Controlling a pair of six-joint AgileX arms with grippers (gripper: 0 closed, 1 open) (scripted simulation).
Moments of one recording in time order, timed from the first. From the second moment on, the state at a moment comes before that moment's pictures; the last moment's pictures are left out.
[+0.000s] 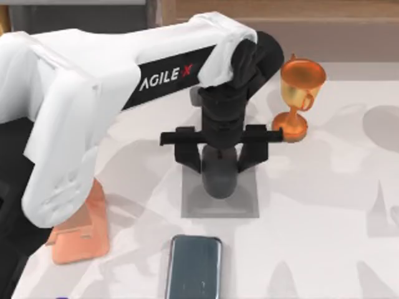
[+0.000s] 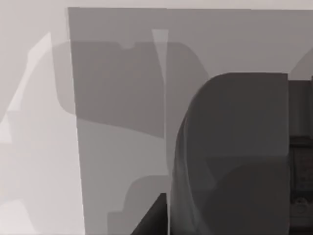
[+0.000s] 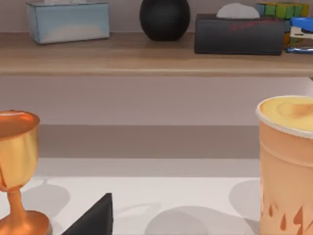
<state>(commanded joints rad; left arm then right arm) -0.73 2.36 1.95 -1.14 -0.01 -0.71 0.00 0.00 0.00 0.00 0.00 0.00</state>
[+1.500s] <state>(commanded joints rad) -0.73 2.37 1.93 -1.10 -0.01 -0.71 0.00 0.00 0.00 0.00 0.00 0.00</state>
